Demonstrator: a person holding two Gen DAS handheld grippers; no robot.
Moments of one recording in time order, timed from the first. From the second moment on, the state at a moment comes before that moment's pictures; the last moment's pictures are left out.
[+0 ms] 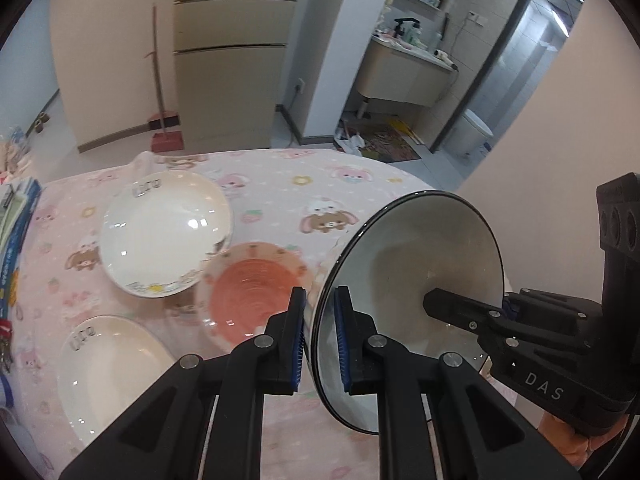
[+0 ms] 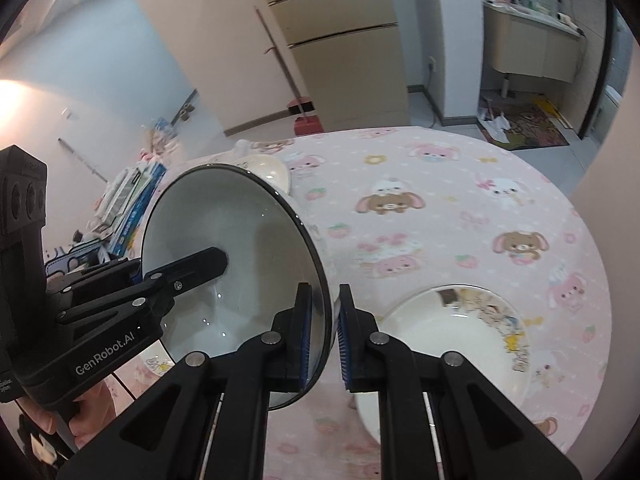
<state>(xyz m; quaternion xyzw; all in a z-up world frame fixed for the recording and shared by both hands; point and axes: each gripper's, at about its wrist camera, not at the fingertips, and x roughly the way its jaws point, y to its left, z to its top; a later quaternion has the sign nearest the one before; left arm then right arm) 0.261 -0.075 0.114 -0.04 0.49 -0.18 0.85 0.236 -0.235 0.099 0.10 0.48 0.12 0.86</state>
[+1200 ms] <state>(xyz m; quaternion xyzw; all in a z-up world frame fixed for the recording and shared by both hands) 0.317 -0.021 0.023 -0.06 0.56 -0.13 0.82 0.317 -0.173 0.019 0.08 0.55 0.15 0.82</state>
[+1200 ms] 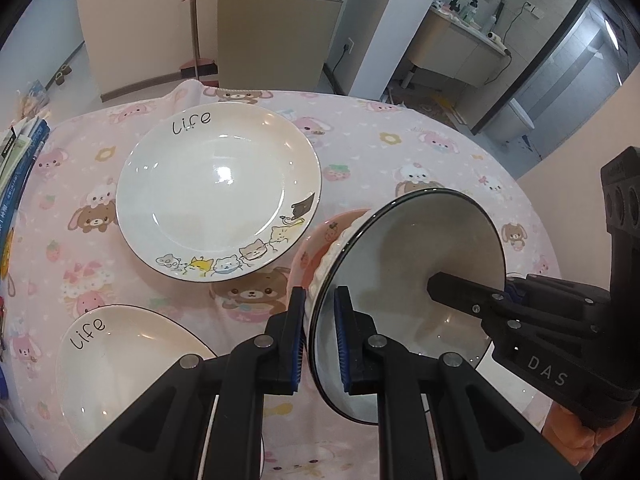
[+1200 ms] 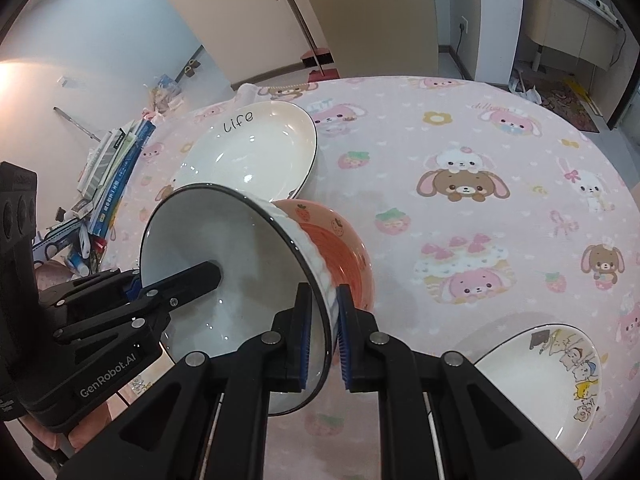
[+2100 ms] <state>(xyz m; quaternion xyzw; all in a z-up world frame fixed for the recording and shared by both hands) 0.323 -0.023 0.017 -0.04 0.56 -0.12 0.82 0.326 -0.173 0.008 0.06 0.56 0.14 0.82</state>
